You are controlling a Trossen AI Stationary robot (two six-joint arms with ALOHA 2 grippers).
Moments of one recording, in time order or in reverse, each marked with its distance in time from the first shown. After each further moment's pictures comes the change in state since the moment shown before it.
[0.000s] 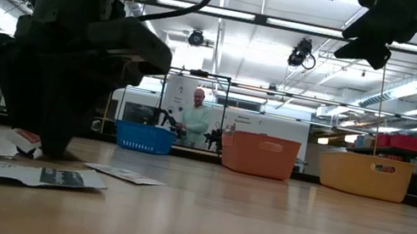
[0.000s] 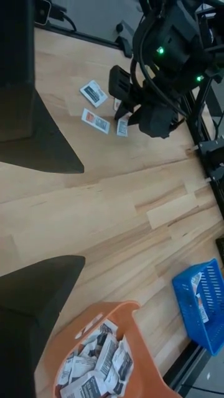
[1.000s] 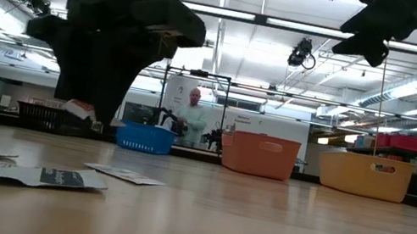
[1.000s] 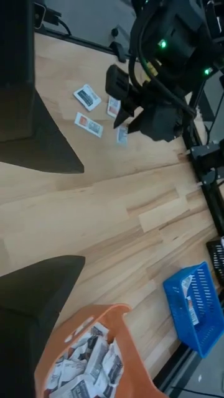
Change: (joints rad) left arm 0.040 0.003 0.162 -0.194 -0.109 0.112; right arm 0.000 0.000 0.000 0.031 -0.005 -0.005
